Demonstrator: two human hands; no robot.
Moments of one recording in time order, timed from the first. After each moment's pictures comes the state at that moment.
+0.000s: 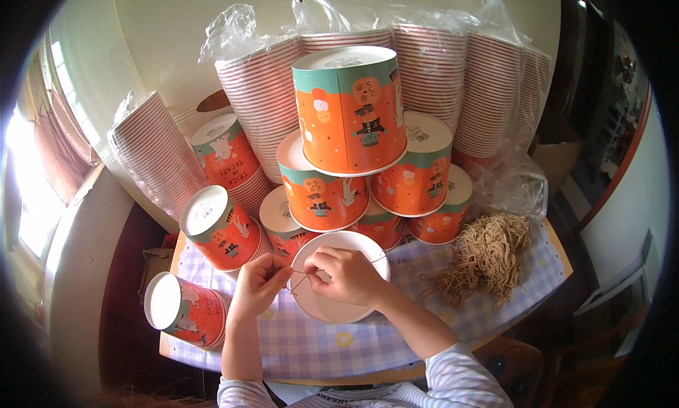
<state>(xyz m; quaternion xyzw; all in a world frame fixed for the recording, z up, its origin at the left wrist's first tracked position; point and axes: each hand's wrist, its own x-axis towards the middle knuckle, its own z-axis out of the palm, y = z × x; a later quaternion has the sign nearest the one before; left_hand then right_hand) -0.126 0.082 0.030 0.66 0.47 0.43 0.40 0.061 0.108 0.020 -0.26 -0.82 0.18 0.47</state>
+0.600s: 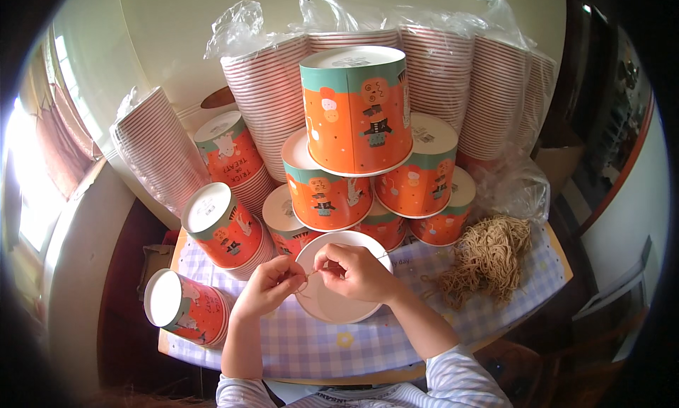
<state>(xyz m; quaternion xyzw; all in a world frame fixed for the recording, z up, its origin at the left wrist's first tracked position) -0.123 0.085 0.034 0.72 0.41 0.38 0.40 0.076 0.110 0.025 -0.24 -0.80 0.34 0.44</state>
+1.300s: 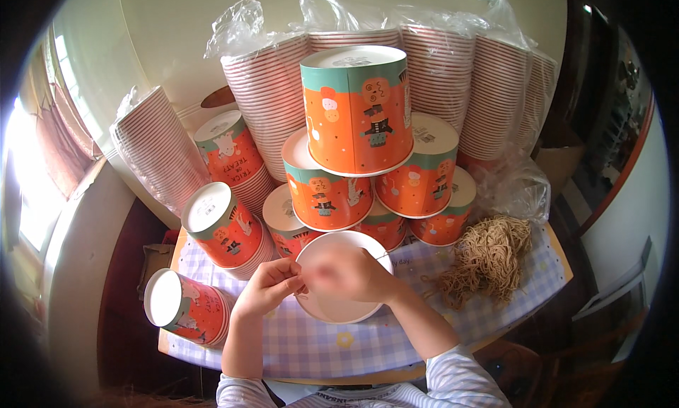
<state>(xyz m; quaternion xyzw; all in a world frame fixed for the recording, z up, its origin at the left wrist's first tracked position) -0.125 0.087 0.028 0.63 0.35 0.37 0.58 0.074 0.108 0.032 -0.21 -0.81 0.32 0.44</state>
